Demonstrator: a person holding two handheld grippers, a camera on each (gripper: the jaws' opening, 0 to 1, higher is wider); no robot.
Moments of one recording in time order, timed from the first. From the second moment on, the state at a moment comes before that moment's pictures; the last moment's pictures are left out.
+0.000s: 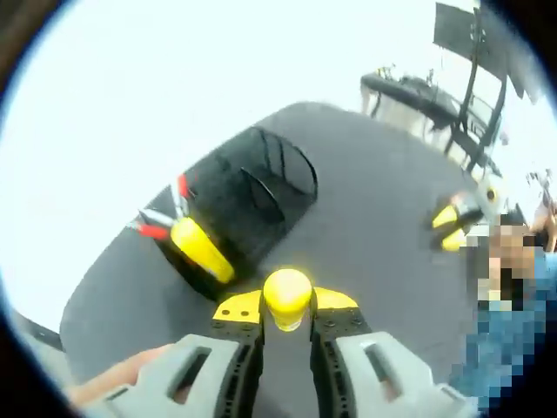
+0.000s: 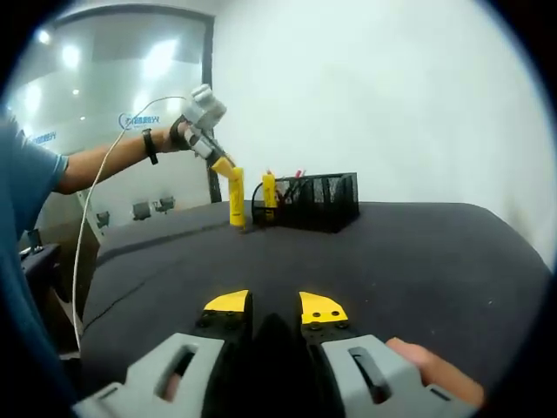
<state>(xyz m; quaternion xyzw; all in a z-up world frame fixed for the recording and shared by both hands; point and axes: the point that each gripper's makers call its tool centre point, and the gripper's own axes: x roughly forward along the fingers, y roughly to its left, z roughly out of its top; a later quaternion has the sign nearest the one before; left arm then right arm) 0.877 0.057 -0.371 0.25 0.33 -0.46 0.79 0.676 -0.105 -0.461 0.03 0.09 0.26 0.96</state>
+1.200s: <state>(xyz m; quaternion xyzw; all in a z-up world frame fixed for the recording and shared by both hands) 0.954 0.045 -0.378 0.21 0.27 -0.37 0.87 0.680 -0.108 -0.462 0.03 0.09 0.26 0.96</state>
